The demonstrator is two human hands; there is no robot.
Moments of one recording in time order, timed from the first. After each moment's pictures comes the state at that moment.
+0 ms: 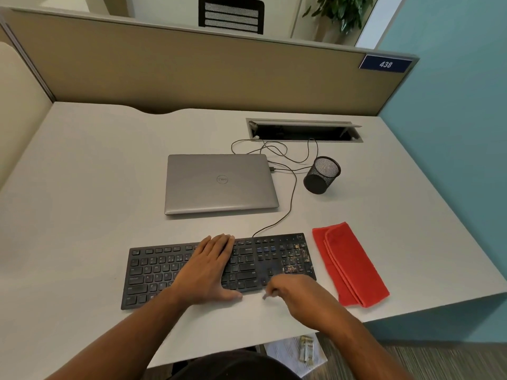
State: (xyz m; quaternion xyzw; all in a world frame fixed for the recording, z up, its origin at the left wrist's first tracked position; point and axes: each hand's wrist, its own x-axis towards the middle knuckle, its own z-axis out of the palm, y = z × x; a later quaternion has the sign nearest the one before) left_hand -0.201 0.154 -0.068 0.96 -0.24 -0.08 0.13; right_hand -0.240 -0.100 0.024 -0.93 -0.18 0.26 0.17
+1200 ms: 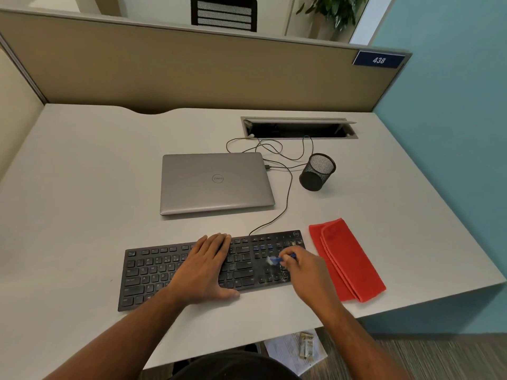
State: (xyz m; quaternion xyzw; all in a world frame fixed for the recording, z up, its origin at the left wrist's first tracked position) left_hand -0.200 0.155 -0.071 0.96 -0.24 -0.08 0.13; right_hand -0.225 -0.107 0.014 -0.95 0.06 0.11 0.30
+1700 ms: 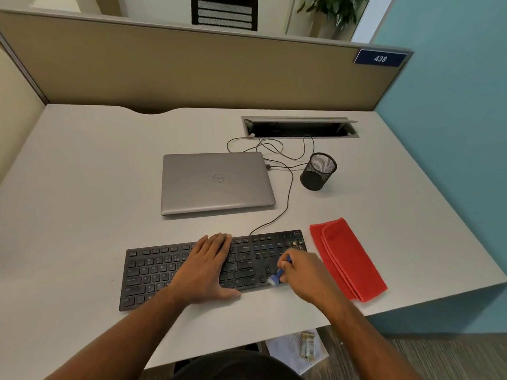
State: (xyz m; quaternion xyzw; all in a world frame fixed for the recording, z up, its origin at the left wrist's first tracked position) left_hand -0.200 0.155 -0.068 0.96 -0.24 -0.10 0.11; right_hand -0.215 -0.105 0.021 -0.95 0.03 0.20 0.25
